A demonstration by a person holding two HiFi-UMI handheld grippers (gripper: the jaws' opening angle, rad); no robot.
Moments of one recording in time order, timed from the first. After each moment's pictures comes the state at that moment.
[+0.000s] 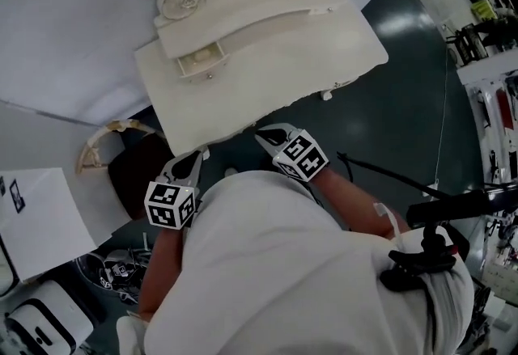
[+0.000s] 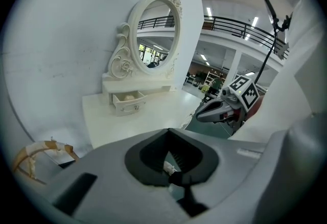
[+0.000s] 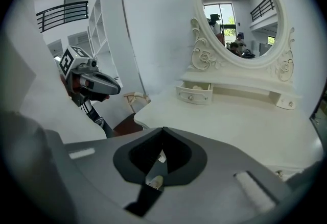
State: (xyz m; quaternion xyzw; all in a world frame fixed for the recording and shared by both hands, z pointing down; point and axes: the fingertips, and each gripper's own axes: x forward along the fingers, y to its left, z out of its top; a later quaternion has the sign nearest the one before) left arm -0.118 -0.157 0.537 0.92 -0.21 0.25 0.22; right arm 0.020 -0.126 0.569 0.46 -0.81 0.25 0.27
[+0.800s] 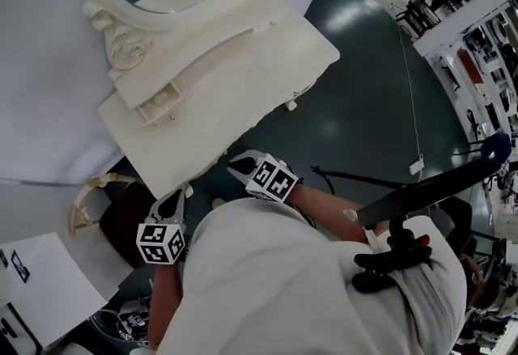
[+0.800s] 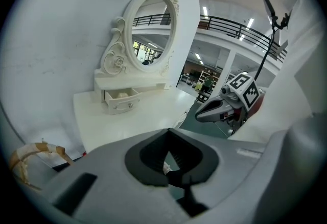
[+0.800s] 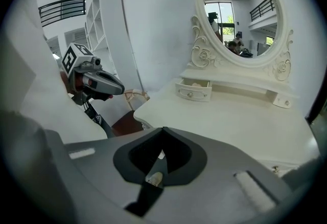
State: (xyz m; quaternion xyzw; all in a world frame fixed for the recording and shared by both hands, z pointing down) left arm -0.105 -0.152 0.547 0.93 -0.16 0.26 0.22; right arm 0.019 -0.113 0.570 0.47 -0.80 0.26 0.28
